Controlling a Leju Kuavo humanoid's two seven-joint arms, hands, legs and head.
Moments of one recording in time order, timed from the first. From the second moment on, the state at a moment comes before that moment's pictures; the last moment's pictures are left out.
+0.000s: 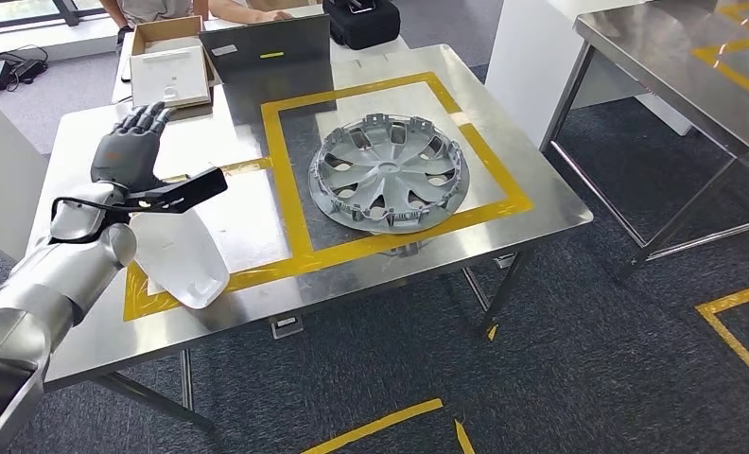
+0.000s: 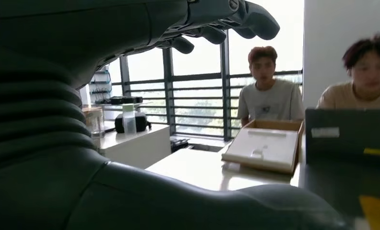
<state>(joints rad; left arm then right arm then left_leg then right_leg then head) -1.17 0.08 -0.80 -0.29 -0.71 0.39 -0.17 -0.04 0.09 -0.89 -0.17 0.71 0.16 0.08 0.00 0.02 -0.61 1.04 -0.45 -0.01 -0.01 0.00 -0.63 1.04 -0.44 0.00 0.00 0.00</state>
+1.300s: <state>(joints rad) -1.35 0.17 -0.66 -0.51 -0.78 0.55 -0.21 -0.05 0.11 -0.92 -0.17 0.71 0.17 0.08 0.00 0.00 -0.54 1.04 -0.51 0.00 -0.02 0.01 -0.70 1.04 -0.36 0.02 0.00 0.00</state>
